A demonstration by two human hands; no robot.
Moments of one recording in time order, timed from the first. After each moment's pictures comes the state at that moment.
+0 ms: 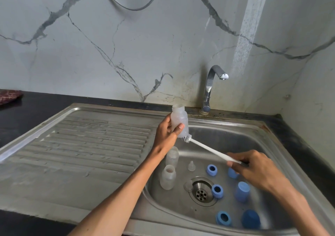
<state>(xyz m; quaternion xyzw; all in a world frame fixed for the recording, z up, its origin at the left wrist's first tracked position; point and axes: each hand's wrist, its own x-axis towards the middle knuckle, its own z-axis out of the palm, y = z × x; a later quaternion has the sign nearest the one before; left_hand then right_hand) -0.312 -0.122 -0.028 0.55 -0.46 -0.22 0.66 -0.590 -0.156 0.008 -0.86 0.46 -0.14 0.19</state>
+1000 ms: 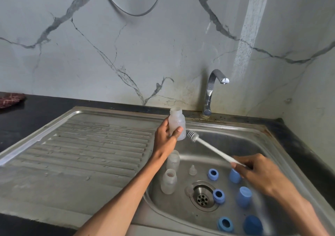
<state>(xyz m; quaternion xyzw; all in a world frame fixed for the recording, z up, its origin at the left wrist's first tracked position) -0.310 -0.121 -0.031 0.58 -0.43 -0.17 0.67 -0.597 -0.152 0.015 -0.83 0.48 -0.16 0.22</state>
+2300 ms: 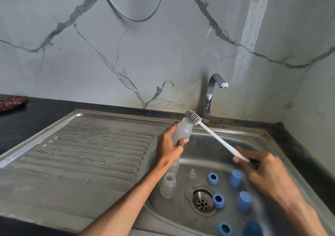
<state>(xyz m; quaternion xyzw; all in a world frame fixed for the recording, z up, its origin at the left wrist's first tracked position) -0.327 -0.117 -0.027 0.64 -0.49 -0.04 0.59 -0.595 -0.142 0.029 -0.82 0.47 -0.30 0.18</state>
